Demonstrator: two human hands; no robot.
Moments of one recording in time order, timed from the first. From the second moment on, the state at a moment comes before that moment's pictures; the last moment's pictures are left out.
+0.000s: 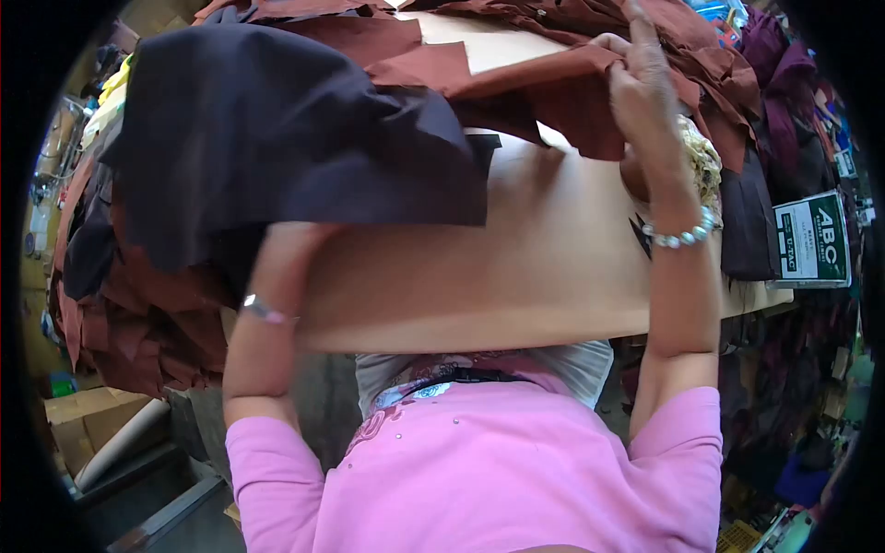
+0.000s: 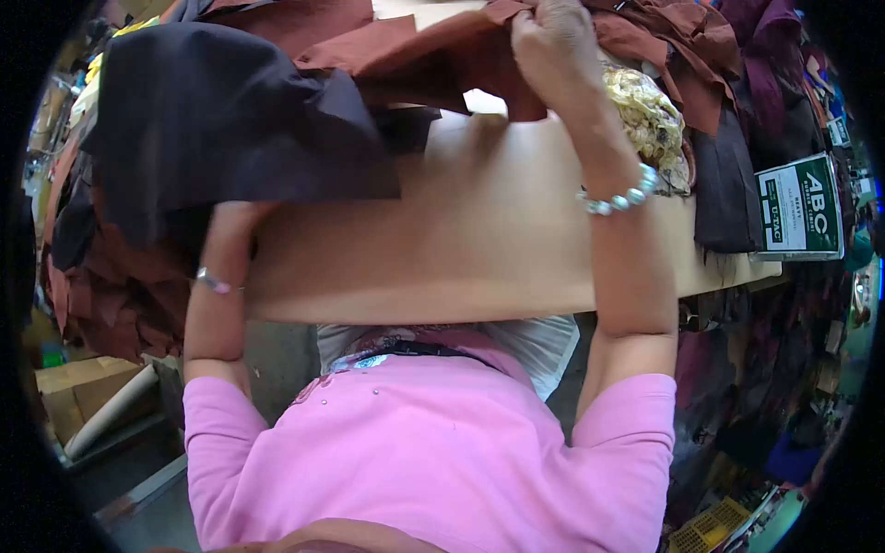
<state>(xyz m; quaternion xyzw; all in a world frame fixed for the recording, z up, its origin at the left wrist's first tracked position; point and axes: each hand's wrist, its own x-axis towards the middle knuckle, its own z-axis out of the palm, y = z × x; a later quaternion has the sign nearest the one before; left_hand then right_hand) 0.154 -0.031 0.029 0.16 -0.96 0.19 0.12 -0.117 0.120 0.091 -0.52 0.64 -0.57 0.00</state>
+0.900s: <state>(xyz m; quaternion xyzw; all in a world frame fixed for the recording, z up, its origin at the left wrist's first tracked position) 0.138 0.019 0.006 0.16 -0.95 -0.07 0.26 -0.038 0.188 0.086 -0.39 0.37 -0.68 0.50</state>
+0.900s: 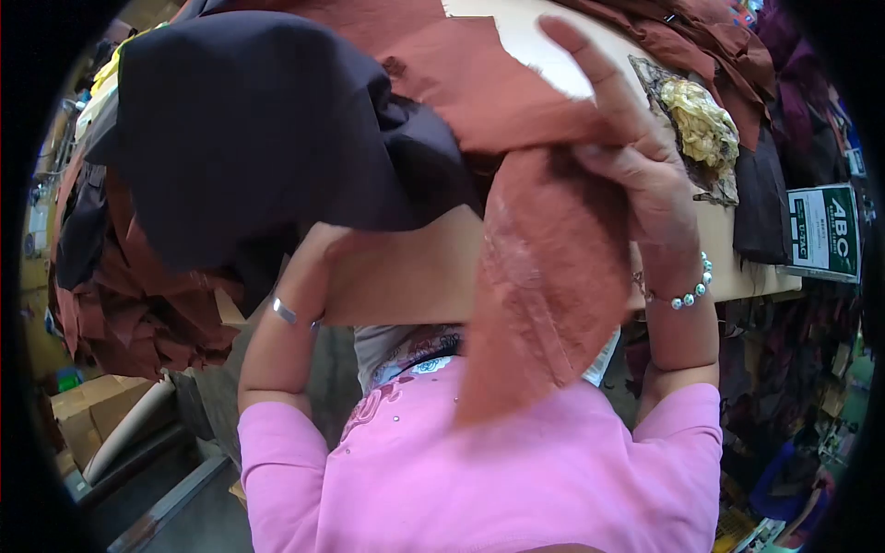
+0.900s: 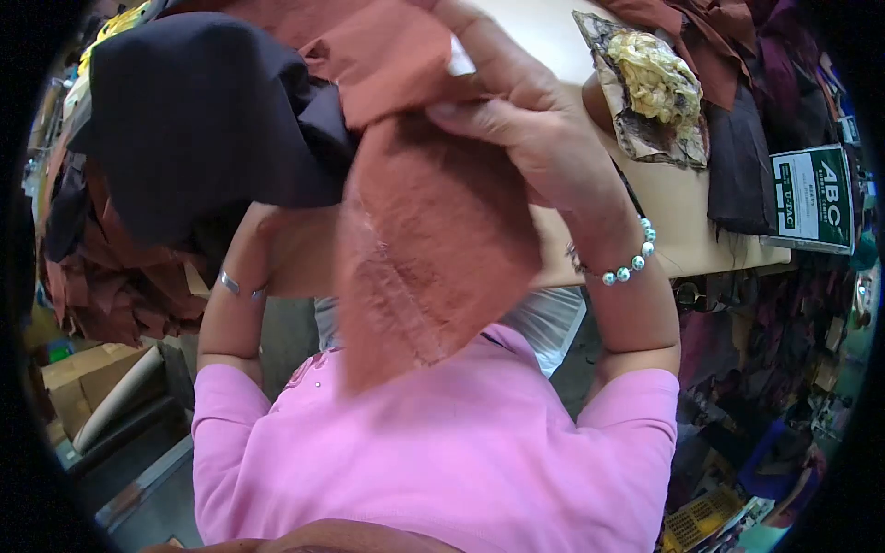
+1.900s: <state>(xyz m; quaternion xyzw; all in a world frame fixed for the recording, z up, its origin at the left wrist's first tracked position) 0.098 -0.044 0.000 0.09 -0.97 -0.10 0.21 -0.091 0.089 -0.004 -0.47 0.83 -0.30 0.03</state>
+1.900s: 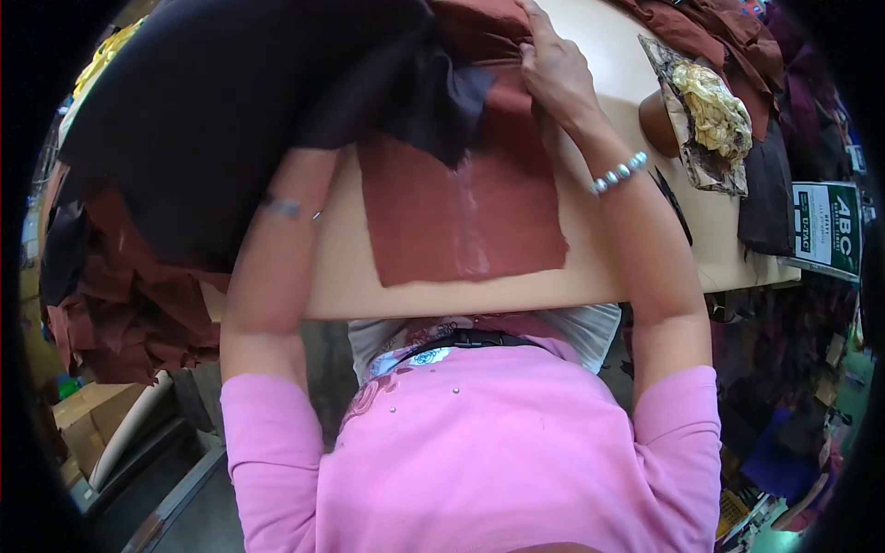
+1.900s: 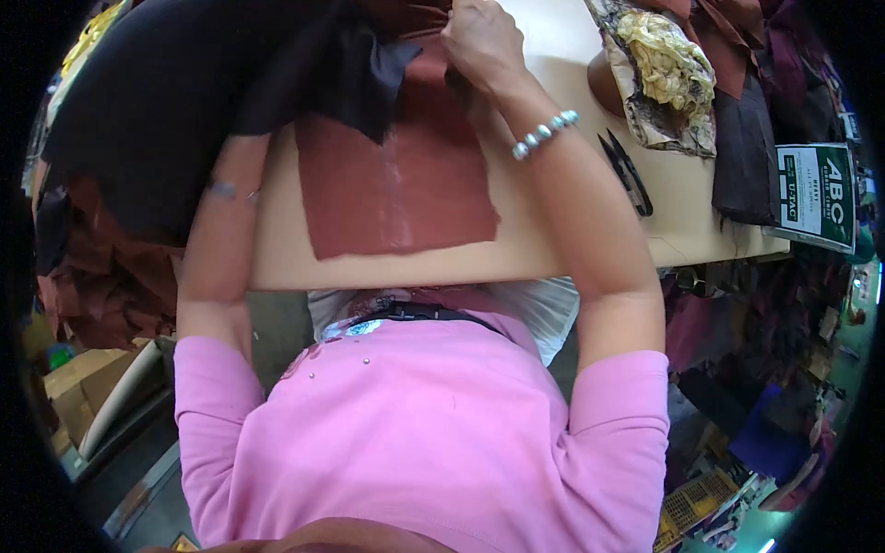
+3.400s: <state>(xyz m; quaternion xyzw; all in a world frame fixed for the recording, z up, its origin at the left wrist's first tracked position) 0.098 -0.042 0.000 0.01 -0.94 0.08 0.34 -0.112 0.064 -0.033 -0.51 0.80 -0.29 -0.14</state>
